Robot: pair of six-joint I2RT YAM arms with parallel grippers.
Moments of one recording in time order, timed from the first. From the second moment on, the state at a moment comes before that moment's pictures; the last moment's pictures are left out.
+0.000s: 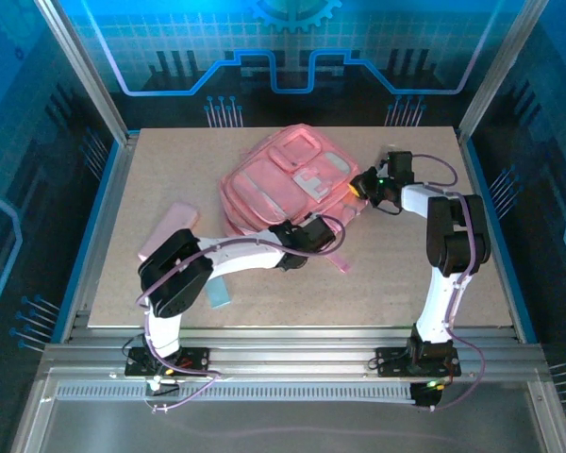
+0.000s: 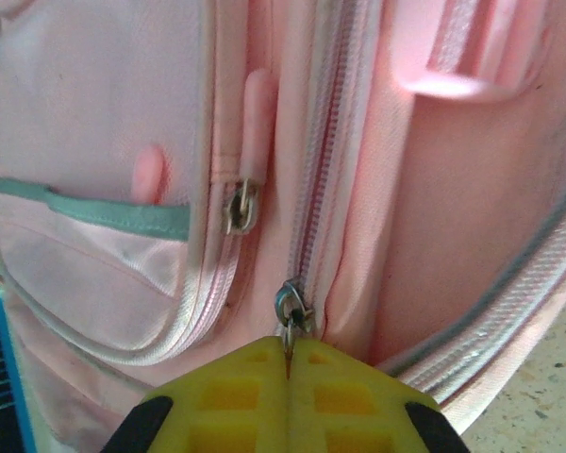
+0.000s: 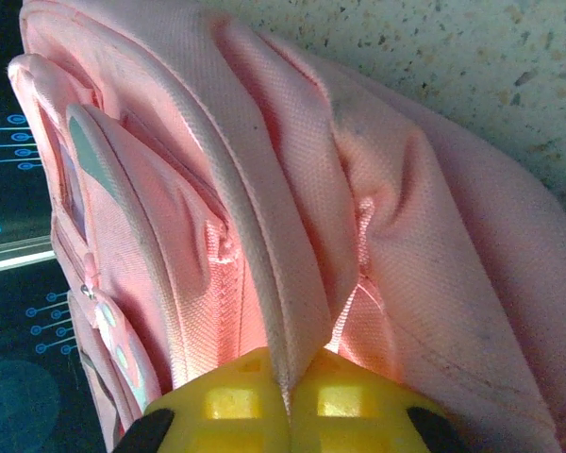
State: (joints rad) left arm -0.90 1.89 1.27 -0.57 -0.71 0.04; right arm 0.04 2.00 1.24 -0.02 -0.55 0.97
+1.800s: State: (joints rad) left arm -0.88 1.74 1.33 -0.65 -0.52 -0.13; right arm 0.17 1.75 0.94 0.13 -0.70 1.10
